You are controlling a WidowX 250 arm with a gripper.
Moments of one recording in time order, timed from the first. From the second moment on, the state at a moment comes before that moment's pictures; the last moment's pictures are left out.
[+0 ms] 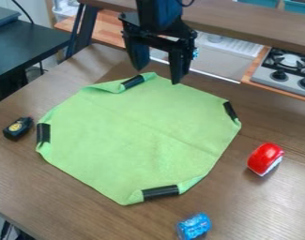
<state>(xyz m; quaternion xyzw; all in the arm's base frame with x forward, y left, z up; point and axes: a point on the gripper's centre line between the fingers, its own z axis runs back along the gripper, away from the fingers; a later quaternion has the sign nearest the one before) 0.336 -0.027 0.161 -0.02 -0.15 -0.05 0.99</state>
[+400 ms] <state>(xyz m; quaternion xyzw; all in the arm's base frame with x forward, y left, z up) 0.346 0.002 0.134 0.00 -0.13 -0.07 0.99</state>
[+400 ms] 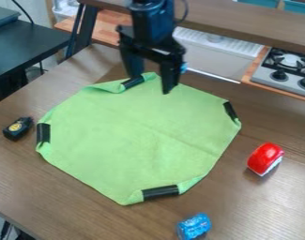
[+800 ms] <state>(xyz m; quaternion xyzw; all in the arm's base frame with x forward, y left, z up) 0.381 0.044 0.104 -0.01 -0.17 -0.15 0.97</state>
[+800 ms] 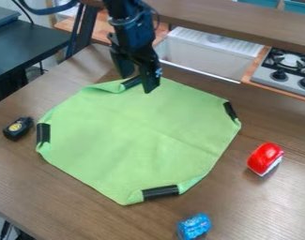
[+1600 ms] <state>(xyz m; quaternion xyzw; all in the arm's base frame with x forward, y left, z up) 0.466 0.100 0.065 0.02 -0.18 -0.13 0.97</state>
